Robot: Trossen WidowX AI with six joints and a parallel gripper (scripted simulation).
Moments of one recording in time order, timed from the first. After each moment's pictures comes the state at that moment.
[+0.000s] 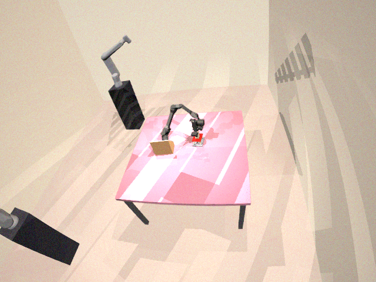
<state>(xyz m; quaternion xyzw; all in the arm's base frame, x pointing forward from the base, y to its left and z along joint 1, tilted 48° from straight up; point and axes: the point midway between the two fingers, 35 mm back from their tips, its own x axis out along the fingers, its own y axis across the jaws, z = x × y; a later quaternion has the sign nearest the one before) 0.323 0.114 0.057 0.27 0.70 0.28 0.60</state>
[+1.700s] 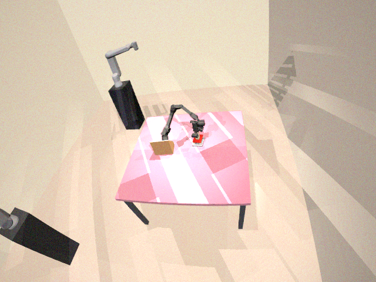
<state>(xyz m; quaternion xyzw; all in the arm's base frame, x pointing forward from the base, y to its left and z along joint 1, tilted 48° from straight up) 0.314 0.148 0.049 0.27 0.70 0.28 0.59</state>
